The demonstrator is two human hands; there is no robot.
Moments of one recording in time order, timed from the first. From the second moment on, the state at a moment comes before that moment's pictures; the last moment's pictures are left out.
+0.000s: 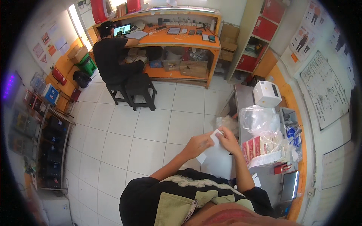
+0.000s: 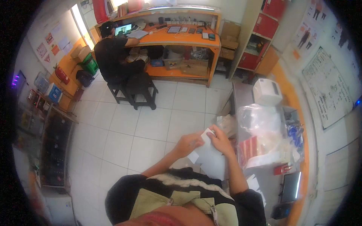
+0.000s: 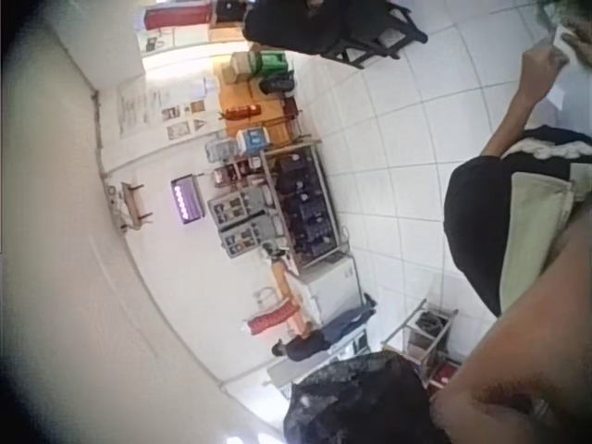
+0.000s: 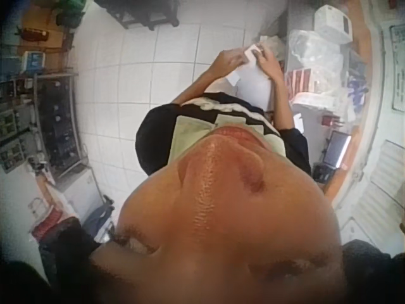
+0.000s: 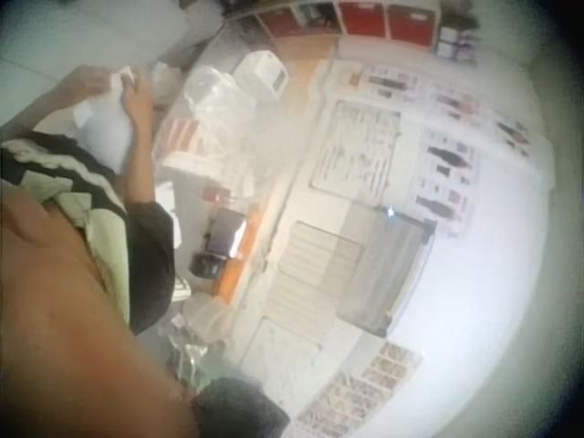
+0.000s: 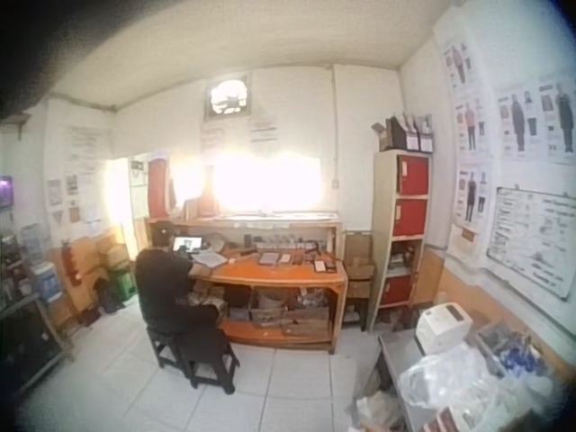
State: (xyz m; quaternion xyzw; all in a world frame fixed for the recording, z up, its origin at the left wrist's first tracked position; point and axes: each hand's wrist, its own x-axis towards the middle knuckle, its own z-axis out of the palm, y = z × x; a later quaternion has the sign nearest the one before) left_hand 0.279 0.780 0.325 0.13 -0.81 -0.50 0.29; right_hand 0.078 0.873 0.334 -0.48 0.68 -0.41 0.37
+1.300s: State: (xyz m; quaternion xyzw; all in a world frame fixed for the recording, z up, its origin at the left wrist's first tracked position) left_hand 0.278 0.776 0.329 0.27 -0.54 -0.71 0.36; right_hand 0.146 0.865 0.338 -0.32 0.61 -0.59 0.41
